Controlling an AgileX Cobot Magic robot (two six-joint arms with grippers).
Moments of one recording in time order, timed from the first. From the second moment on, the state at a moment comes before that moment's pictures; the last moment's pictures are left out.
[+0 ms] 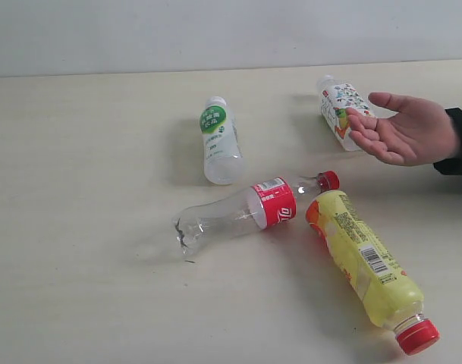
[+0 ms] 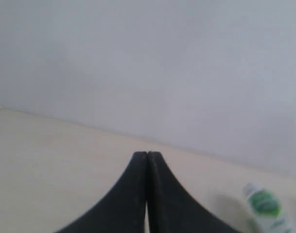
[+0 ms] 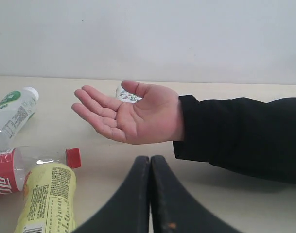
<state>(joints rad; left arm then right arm) 0.00 0.01 0.00 0.04 0.05 -0.27 0.04 0.01 0.00 0.18 0.29 -0.21</state>
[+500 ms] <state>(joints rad) 0.00 0.02 -0.09 -0.05 -0.57 -0.87 0.04 0.01 0.00 0.18 0.29 -0.21</state>
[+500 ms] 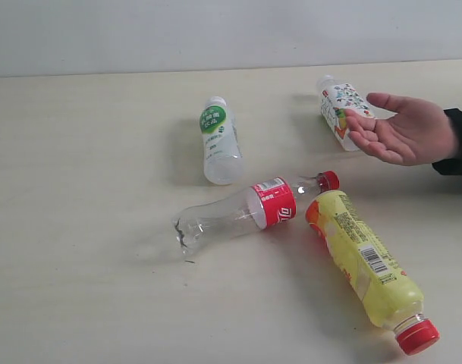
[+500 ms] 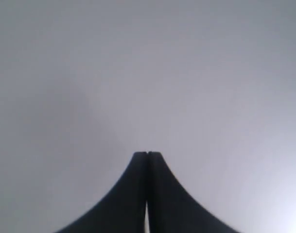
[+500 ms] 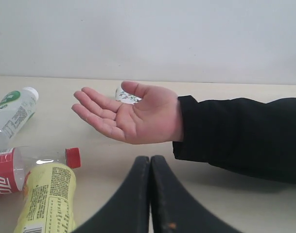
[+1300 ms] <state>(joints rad) -0.08 1.16 -1.05 -0.52 1.20 0.34 0.04 0.01 0.00 0.18 0.29 -0.21</state>
